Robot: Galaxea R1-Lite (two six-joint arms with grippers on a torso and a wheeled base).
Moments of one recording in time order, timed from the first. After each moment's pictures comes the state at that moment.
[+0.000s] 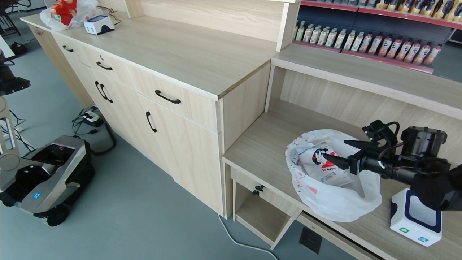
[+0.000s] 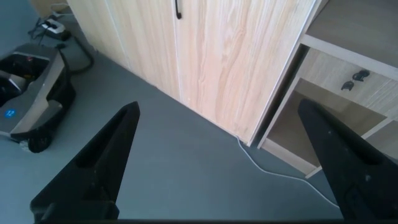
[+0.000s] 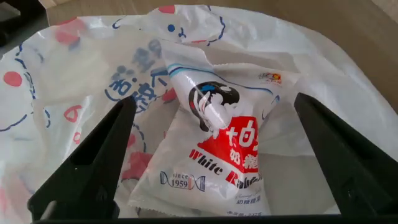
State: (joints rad) left arm 0.00 0.00 0.00 0.00 -0.01 0.00; right arm -0.08 1.95 -0.70 -1.05 0.56 -0.30
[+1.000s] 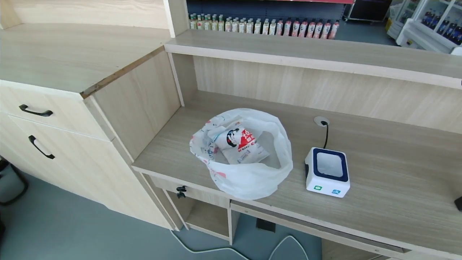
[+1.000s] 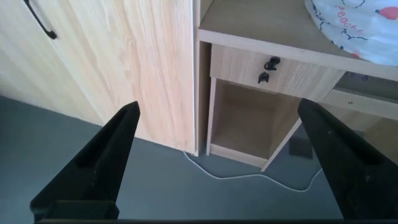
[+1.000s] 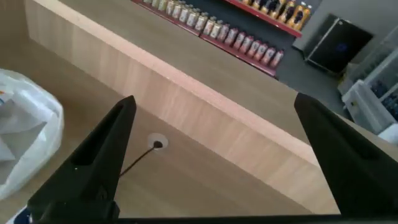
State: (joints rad) left arm 0.00 0.00 0.00 0.00 -0.01 0.00; right arm -0.41 1.15 -0.63 -0.89 0.48 -0.30
